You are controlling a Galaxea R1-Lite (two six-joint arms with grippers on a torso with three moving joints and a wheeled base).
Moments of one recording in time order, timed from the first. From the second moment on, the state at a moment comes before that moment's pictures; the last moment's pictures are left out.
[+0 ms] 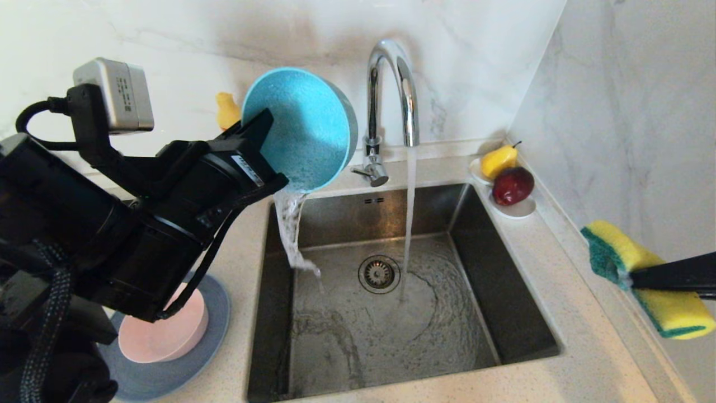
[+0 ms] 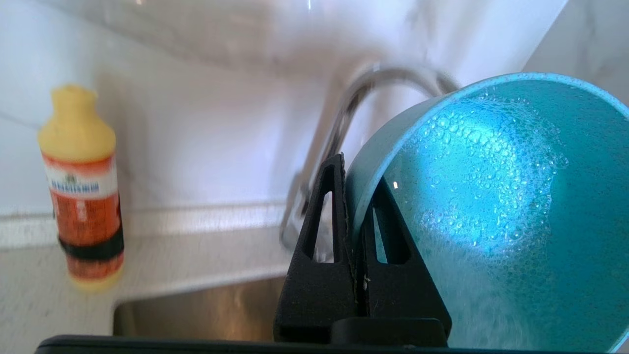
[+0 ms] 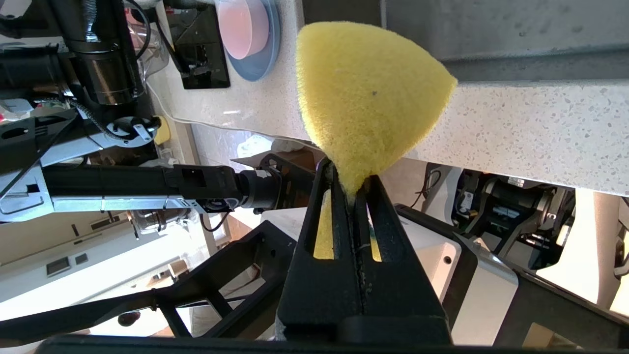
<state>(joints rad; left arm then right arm) -0.63 1.58 -0.67 -1.40 0.28 -0.02 0.36 1.17 -1.35 0.75 0.51 0.65</state>
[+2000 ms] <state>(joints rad) -0.62 1.55 -0.75 -1.52 0.19 0.05 0.36 1.19 -1.26 0.64 0.53 0.65</state>
